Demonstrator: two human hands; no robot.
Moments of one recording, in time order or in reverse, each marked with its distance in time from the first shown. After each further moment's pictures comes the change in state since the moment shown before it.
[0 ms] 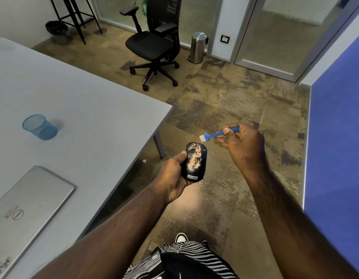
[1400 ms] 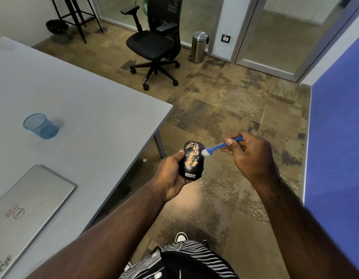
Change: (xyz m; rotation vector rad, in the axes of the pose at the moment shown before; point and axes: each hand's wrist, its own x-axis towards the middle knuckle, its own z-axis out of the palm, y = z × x) left_hand -0.004 0.005 -0.004 -0.028 0.015 -0.001; right_hand -0.014 0.021 -0.020 -0.035 -0.116 -0.236
